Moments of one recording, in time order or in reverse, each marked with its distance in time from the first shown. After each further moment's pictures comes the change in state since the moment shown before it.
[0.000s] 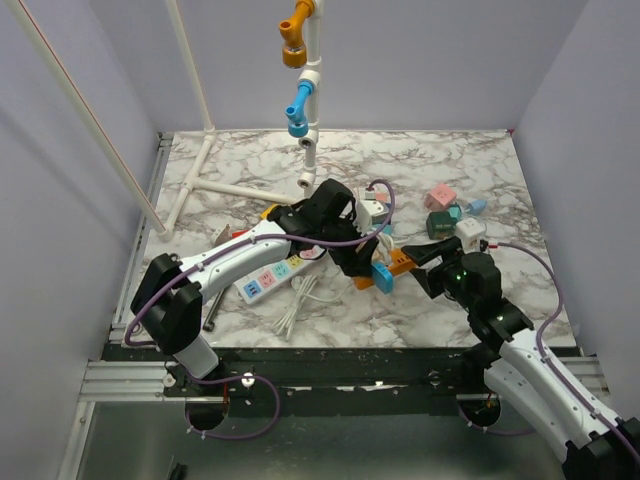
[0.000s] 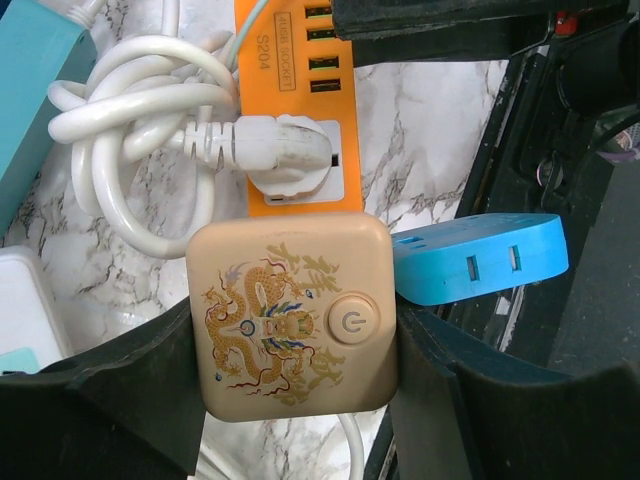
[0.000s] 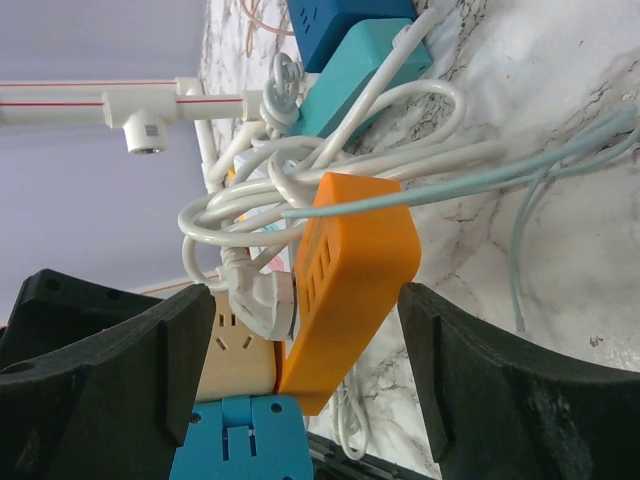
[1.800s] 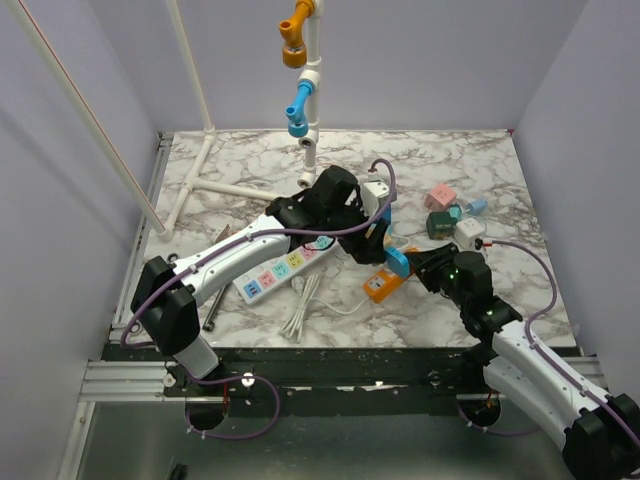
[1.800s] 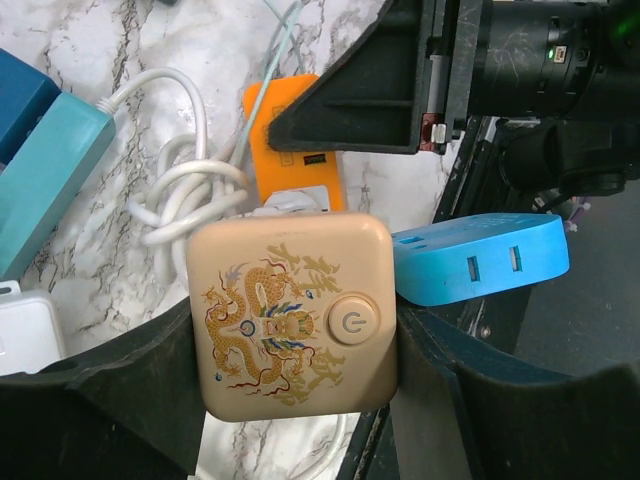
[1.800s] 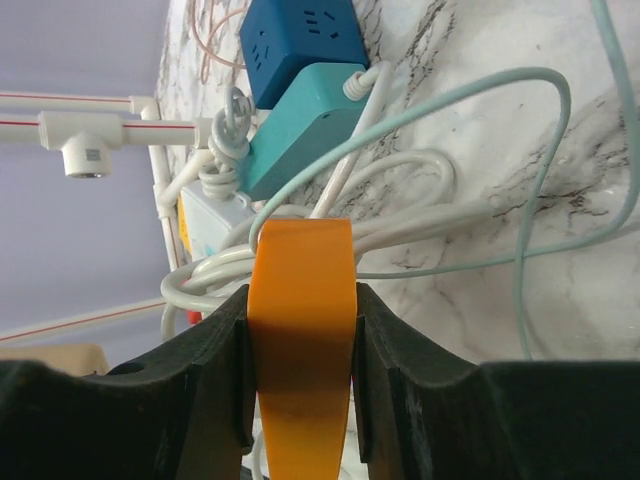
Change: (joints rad) left arm -0.016 0.000 0.114 0.019 -0.023 -0.133; right arm 0.000 0.152 -0.053 0.184 0.065 -0.074
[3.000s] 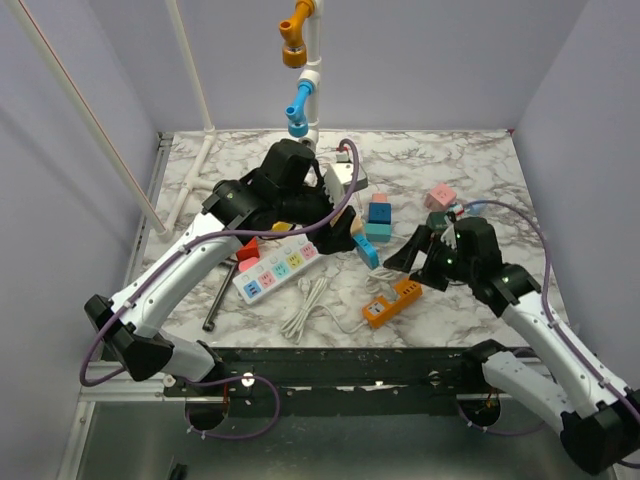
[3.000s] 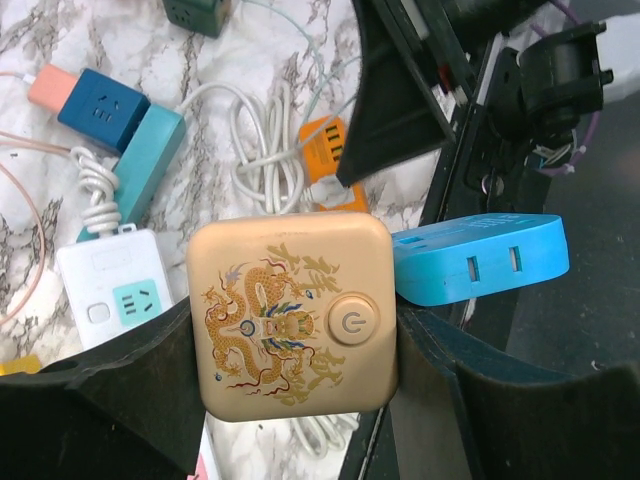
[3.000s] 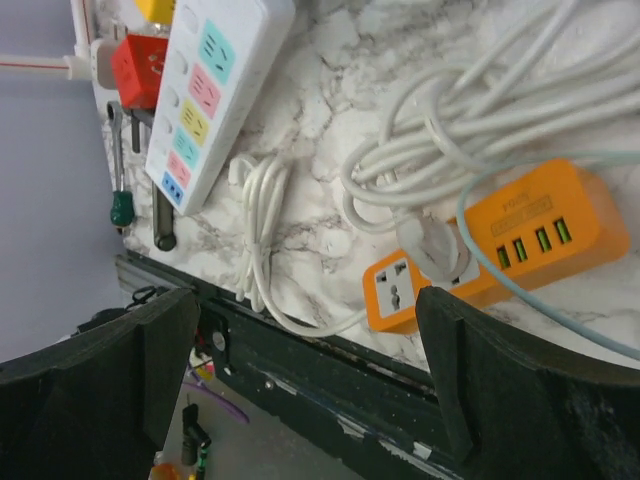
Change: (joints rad) left arm 0.083 -0.186 0.214 -0.378 0.028 0.217; right arm 0.002 0.040 0.350 -0.512 -0.395 -0.399
